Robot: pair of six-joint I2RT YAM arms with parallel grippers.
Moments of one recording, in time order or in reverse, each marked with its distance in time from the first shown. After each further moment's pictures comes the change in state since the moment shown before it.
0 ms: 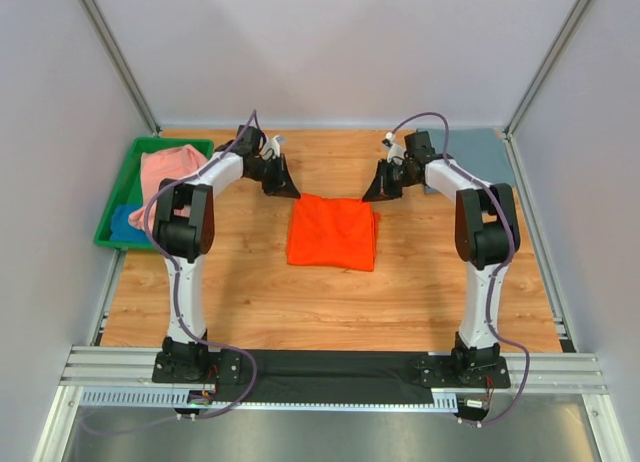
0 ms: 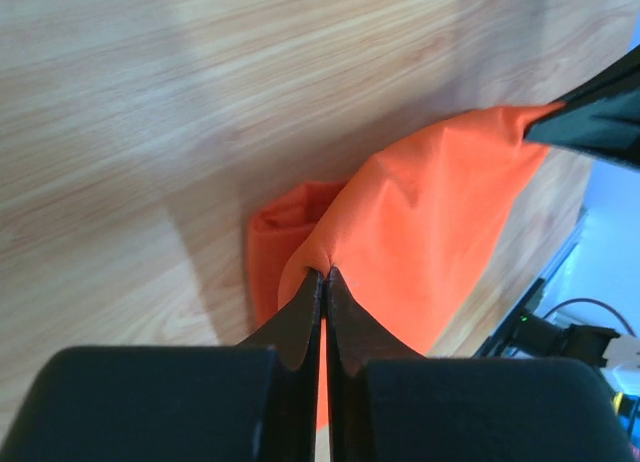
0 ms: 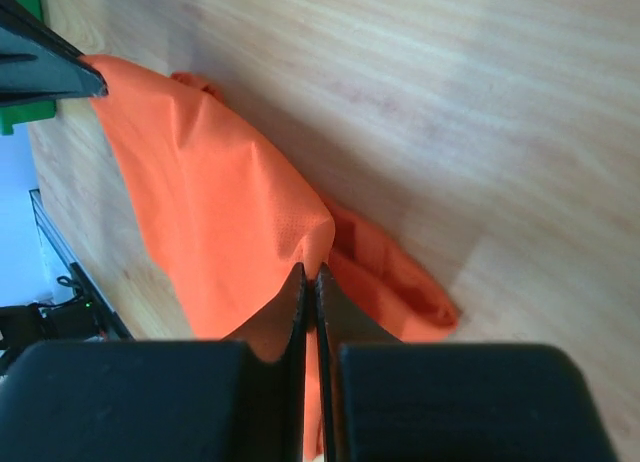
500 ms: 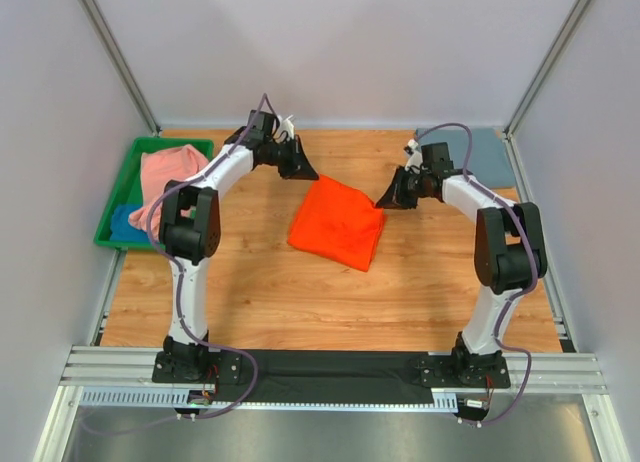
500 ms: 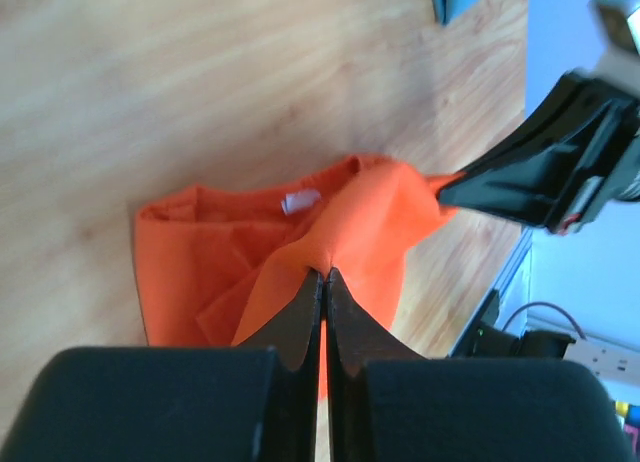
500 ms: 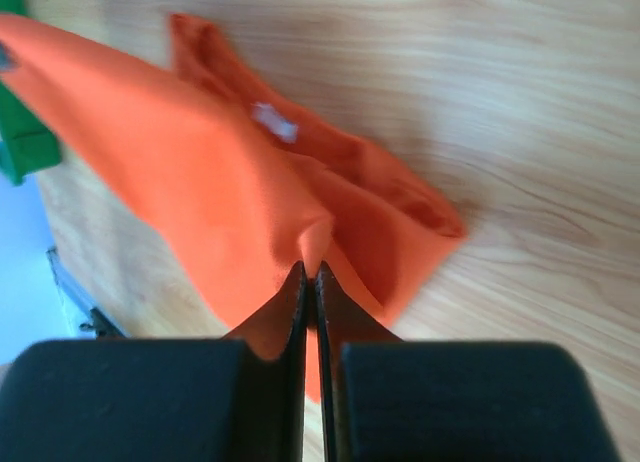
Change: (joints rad) left arm -0.068 -0.054 0.078 0.082 0.041 -0.119; right arm -0.027 -0.284 -0.277 0.090 0.112 0.160
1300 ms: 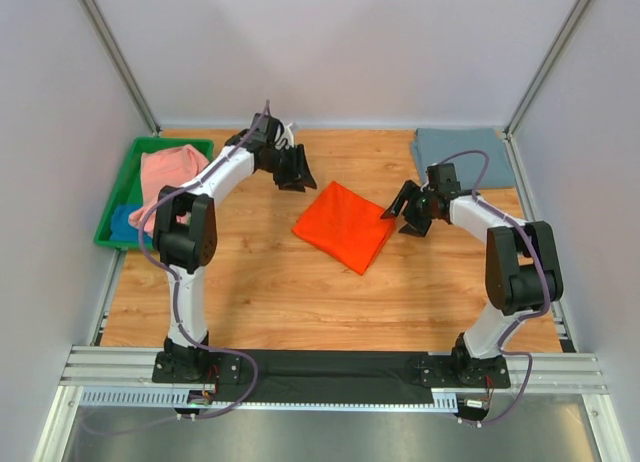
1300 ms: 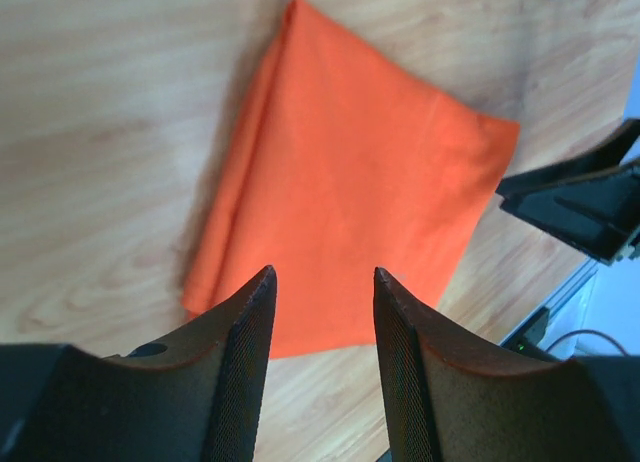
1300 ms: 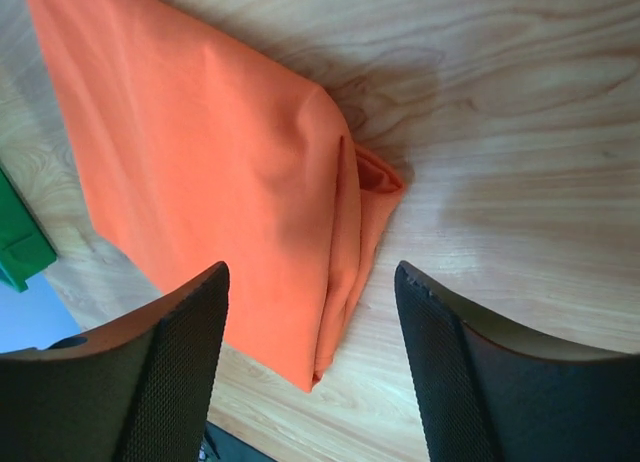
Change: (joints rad) left arm -0.036 -0.044 0.003 -0.143 -0.214 0.008; right arm -0.023 -0.166 -0.266 0.031 0.247 0.283
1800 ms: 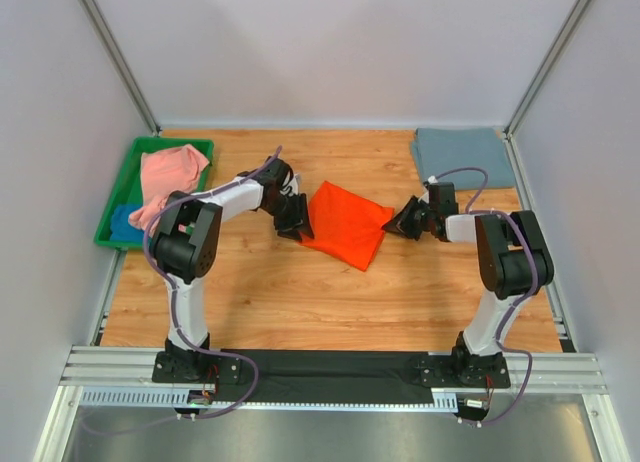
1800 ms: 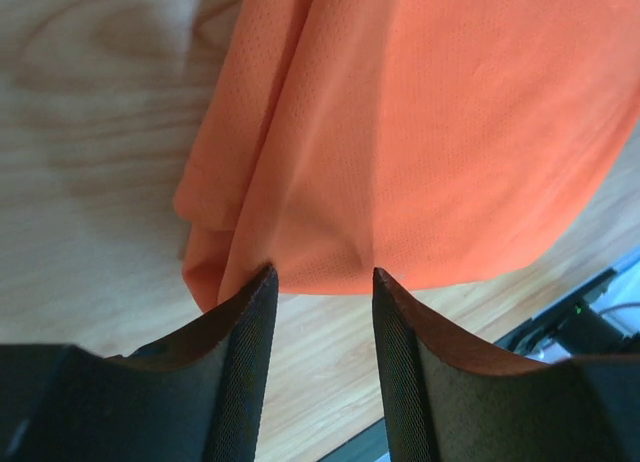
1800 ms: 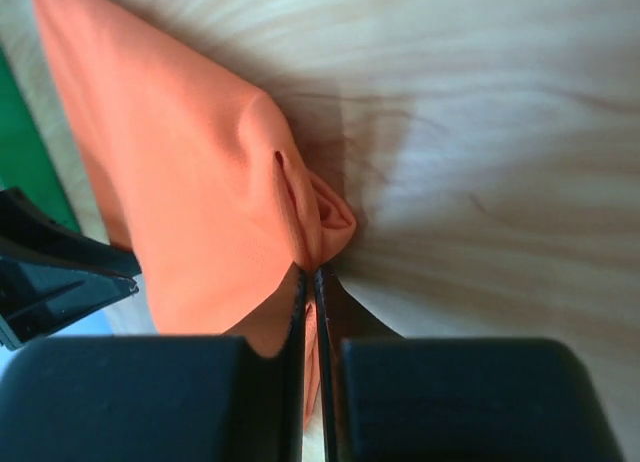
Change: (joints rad) left arm -0.091 -0.101 -0.417 0.052 -0.068 -0.047; right arm -0.013 0.110 -0.212 0.460 -0.107 0.067
